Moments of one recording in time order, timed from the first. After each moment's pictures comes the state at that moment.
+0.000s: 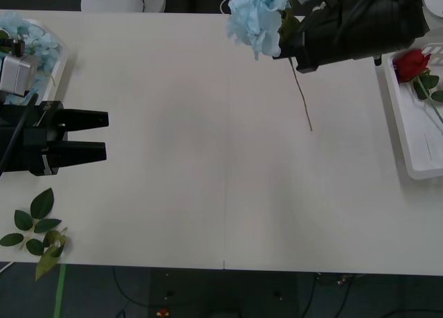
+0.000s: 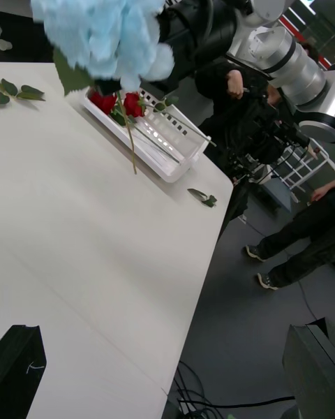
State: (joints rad) right arm -0.93 -0.89 0.51 -1.49 -1.69 0.97 2.11; left arm -0.08 1.26 -0.19 -1.90 2.56 0.92 -2.67
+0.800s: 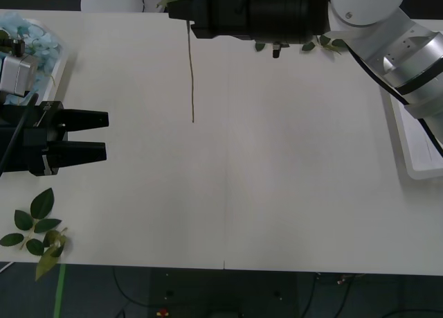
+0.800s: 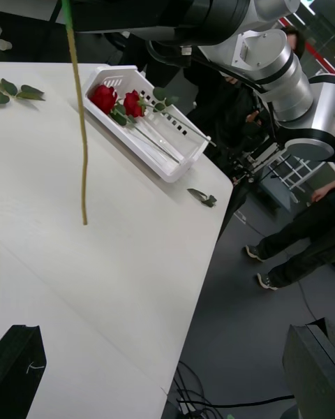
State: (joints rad) right arm -0.99 -0.57 0.51 -1.51 -1.66 0.72 1.86; left arm -0.08 1.26 -0.19 -1.90 2.56 0.92 -2.67
